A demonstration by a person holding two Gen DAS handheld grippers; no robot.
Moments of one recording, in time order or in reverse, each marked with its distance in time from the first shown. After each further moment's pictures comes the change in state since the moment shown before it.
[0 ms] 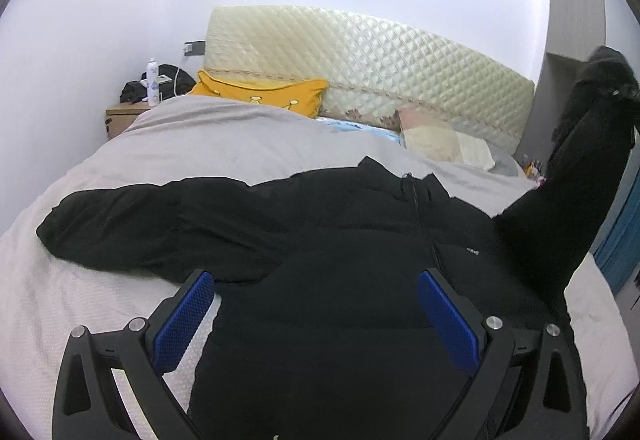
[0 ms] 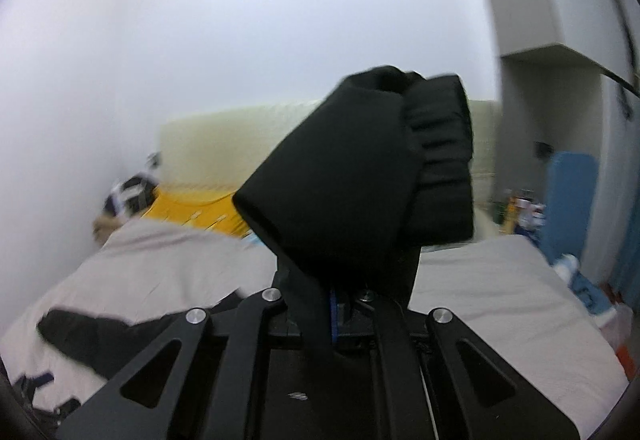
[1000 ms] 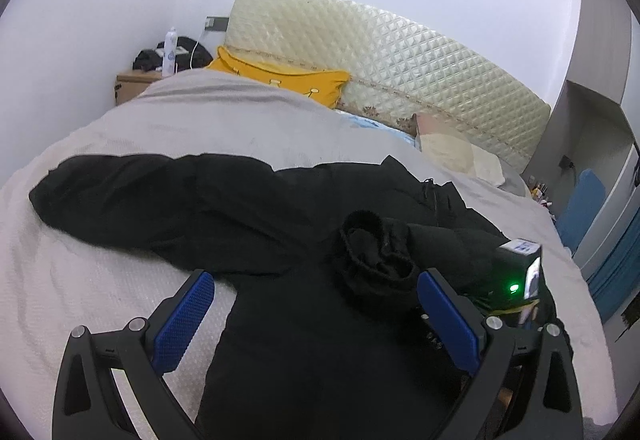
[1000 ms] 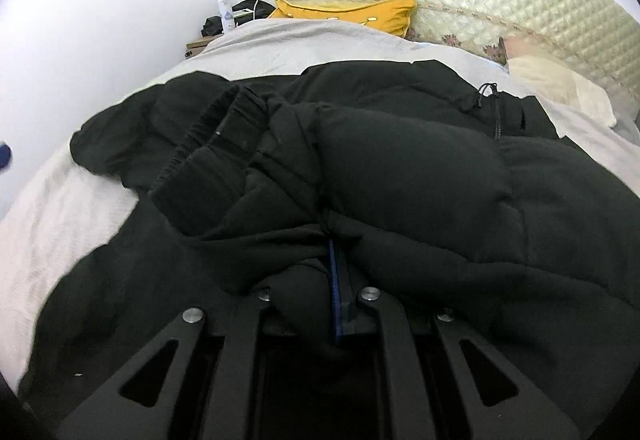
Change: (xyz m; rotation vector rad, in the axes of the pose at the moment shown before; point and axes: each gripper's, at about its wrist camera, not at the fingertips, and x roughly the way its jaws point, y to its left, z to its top) left arm 0.026 0.048 -0.003 -0.120 0.034 -0.020; right arm 0.137 0.179 -0.262 -0.172 0.487 0.335
